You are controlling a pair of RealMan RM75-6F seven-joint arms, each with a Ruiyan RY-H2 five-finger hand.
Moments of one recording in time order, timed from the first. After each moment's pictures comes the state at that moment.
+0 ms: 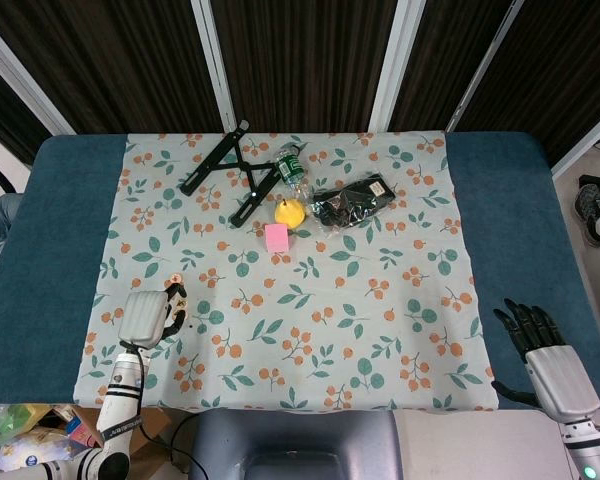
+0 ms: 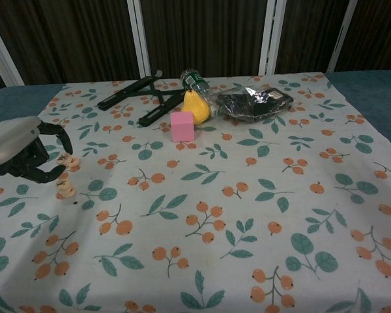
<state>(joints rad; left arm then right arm) -0.45 -1.64 -0.18 -1.50 1.15 1.28 0.45 0.05 -1.07 -0.05 -1.64 -1.68 1.50 -0.01</state>
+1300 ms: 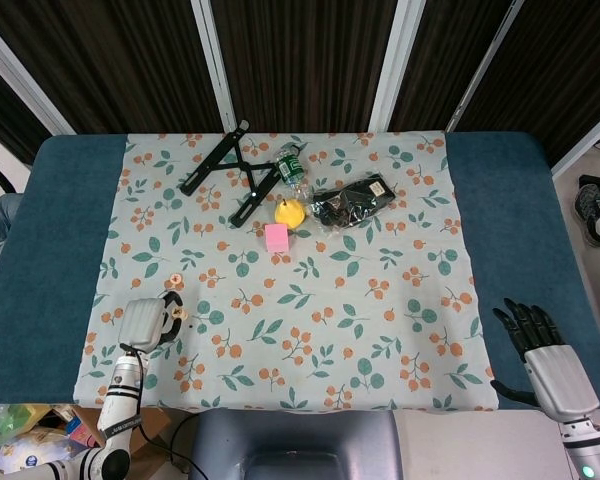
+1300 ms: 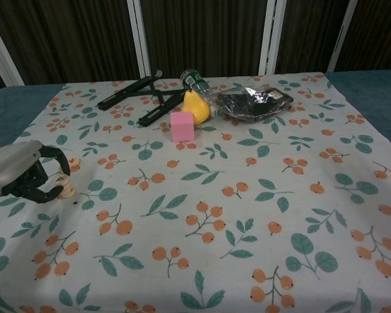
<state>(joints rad) -0.44 -1.70 -0.16 -1.35 1.12 1.21 0.38 0.05 -1.08 -0.04 -1.64 -1.68 1.50 -0.02</state>
